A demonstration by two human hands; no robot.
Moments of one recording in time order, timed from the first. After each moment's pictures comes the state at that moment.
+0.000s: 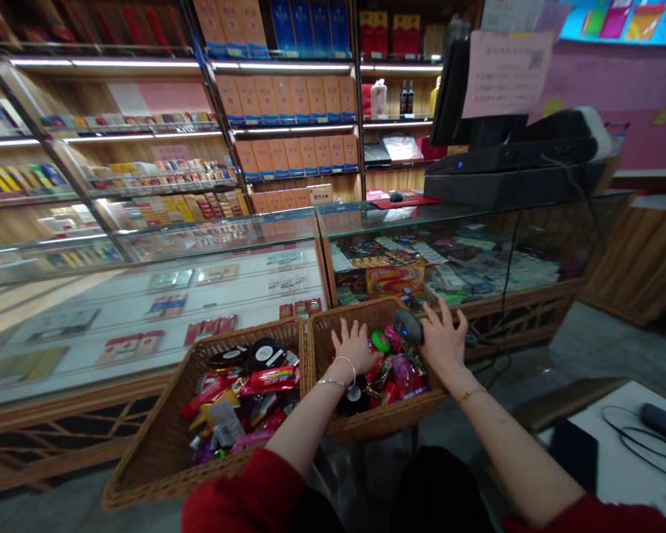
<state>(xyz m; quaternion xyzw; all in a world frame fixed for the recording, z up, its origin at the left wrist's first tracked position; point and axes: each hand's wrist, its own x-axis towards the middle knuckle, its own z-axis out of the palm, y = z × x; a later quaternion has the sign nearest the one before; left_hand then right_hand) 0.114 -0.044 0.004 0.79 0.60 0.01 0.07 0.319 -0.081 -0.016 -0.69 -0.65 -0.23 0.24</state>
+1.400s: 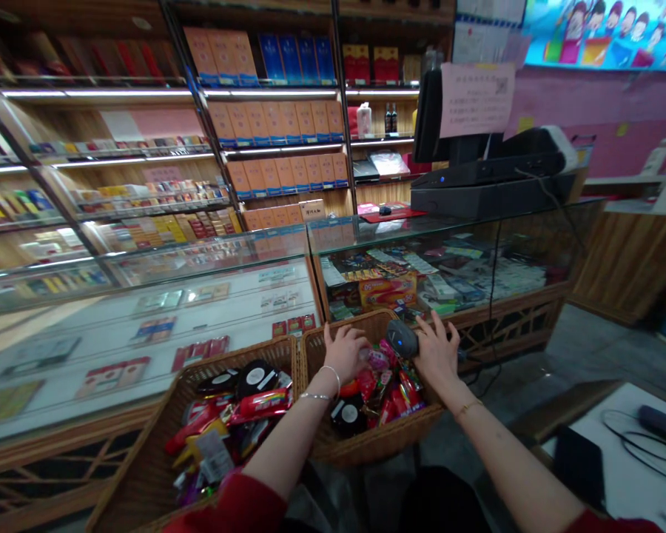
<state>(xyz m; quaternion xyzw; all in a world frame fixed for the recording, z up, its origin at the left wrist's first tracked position) 0.099 -0.031 0.029 0.87 0.48 0.10 -0.02 0.315 -0.079 -0.012 -0.68 -0.63 -0.18 0.32</state>
